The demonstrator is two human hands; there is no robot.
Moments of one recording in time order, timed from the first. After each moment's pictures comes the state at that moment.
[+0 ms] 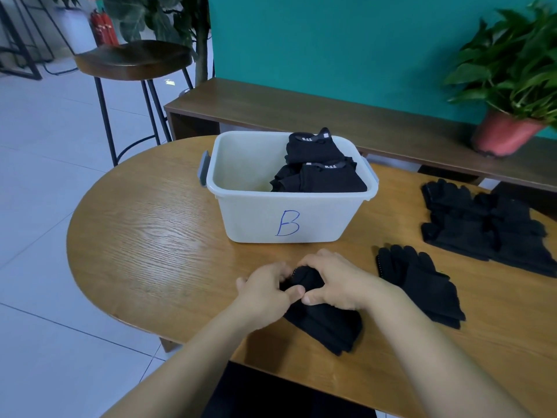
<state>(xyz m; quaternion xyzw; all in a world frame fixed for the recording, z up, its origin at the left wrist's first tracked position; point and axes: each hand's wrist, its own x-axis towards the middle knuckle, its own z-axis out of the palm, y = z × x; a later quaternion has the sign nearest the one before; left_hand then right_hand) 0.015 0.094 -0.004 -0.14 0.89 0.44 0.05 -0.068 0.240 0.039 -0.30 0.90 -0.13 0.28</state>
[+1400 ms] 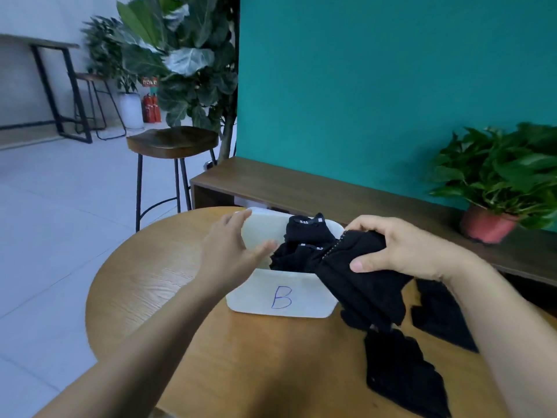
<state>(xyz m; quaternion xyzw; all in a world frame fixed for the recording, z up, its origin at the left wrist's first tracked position) -0.016 0.037 0.146 -0.15 0.88 0.36 -0.26 -0.116 0.292 0.237 -0.35 0.85 -0.34 0.19</state>
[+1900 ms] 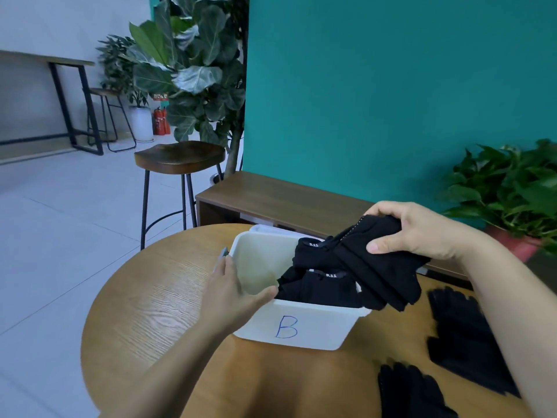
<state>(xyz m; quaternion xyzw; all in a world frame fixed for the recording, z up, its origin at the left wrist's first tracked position) -0.044 0.015 0.096 -0.23 0.89 0.35 -0.19 -0.165 0.272 0.280 -0.32 0.87 -0.35 0.15</state>
